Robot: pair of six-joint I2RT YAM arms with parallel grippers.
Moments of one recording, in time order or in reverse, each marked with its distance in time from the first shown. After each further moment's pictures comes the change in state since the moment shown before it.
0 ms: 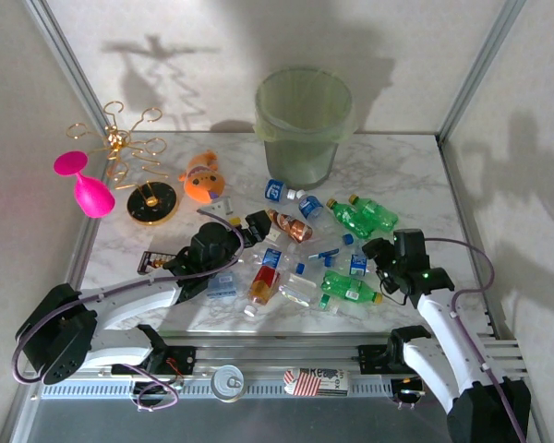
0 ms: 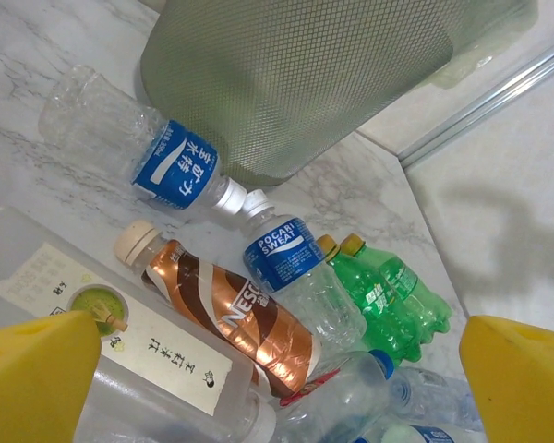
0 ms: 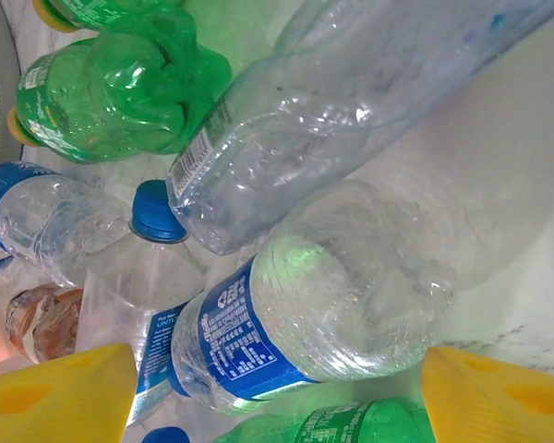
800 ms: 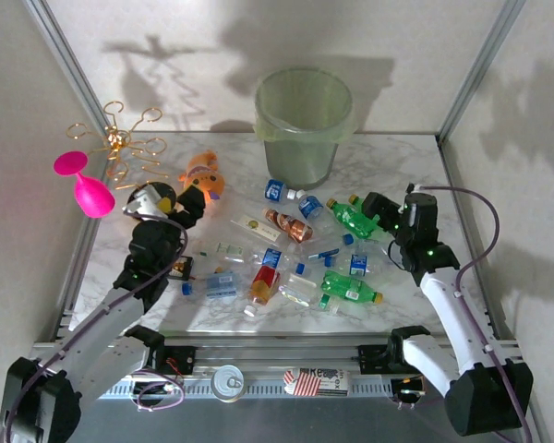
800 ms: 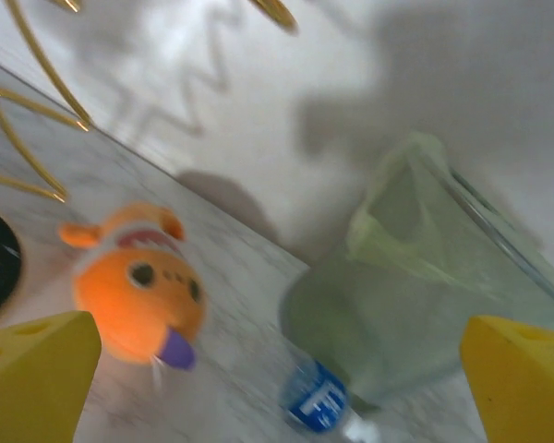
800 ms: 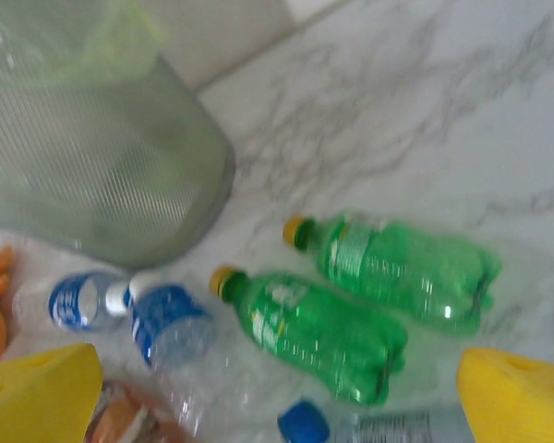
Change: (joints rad) left arm 0.380 -0.364 -0.095 -0.053 -0.028 0.097; right arm -0.014 0.135 0.230 0.270 0.114 -0.539
